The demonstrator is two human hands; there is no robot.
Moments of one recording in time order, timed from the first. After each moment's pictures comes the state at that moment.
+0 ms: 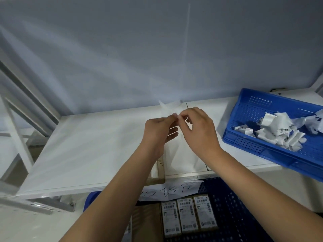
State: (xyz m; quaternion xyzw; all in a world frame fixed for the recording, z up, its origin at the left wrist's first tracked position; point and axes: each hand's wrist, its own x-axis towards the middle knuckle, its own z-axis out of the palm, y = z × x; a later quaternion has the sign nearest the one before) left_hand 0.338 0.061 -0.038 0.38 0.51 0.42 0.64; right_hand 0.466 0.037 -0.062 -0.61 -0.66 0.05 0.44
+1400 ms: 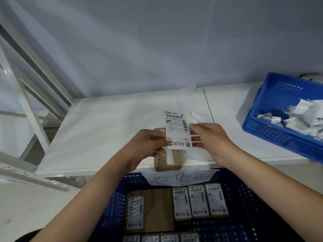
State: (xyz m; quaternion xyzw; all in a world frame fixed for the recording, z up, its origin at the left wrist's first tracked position) left_hand 0.233 0.033 -0.069 0.53 0.57 0.20 0.60; right_hand 0.439 0.023 -0.090 -0.63 -0.32 0.57 0.43
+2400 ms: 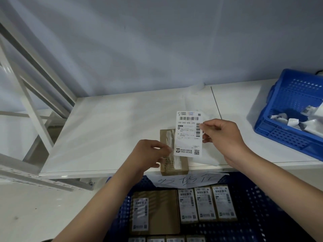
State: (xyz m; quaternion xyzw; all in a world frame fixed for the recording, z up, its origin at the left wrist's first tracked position) left_hand 0.223 0.033 -0.090 0.49 0.64 0.20 0.56; right_hand 0.447 0.042 -0.108 -0.64 -0.38 0.47 0.47
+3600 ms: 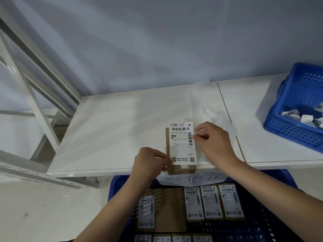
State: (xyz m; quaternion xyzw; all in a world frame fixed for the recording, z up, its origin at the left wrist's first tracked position) left_hand 0.219 0.019 -0.113 0.48 0.71 0.18 0.48; right_hand 0.416 0.040 -0.139 -0.68 -0.53 0.35 0.36
